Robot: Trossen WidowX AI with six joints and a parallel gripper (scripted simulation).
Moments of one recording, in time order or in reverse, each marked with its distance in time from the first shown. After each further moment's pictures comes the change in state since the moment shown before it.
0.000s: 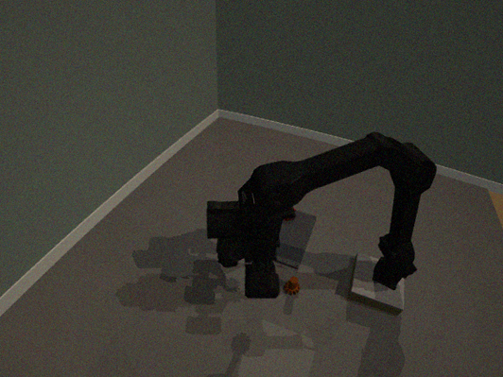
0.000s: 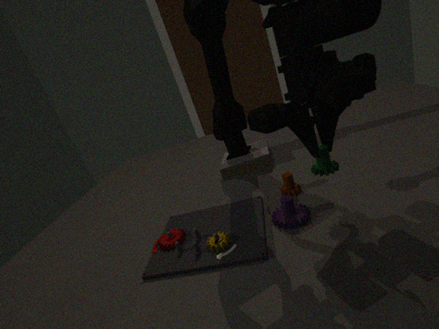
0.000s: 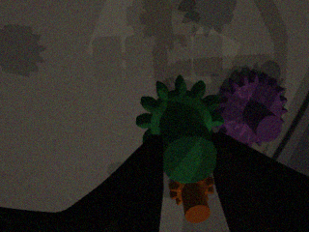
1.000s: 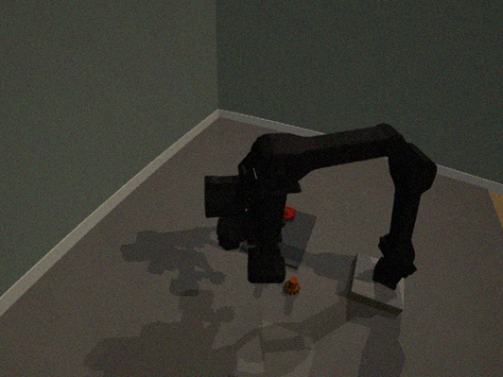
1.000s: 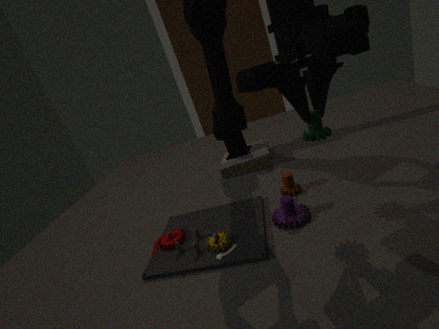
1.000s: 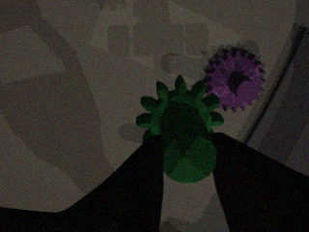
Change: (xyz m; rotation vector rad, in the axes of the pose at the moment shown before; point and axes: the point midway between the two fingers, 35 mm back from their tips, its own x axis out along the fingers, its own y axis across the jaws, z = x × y) arm -0.056 0.001 -0.004 0.007 0.031 0.008
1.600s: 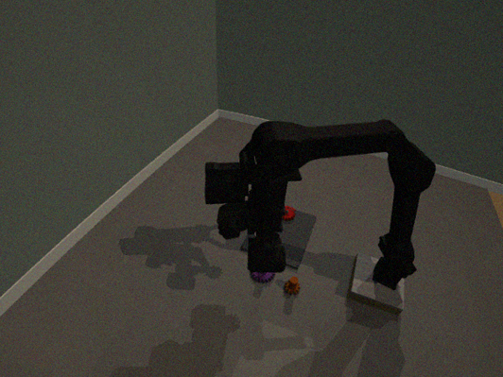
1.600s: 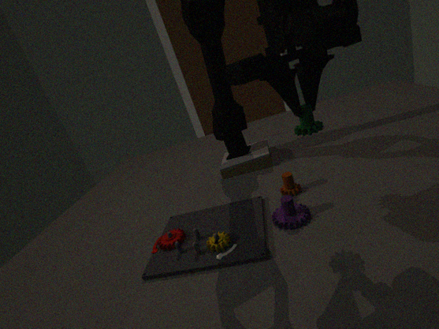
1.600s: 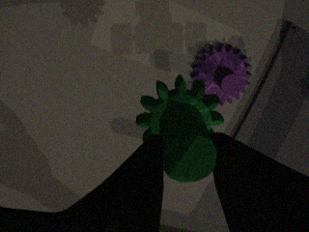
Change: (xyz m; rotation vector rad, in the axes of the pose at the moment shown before) arm -0.014 -0.012 -0.001 0.015 0.004 0.004
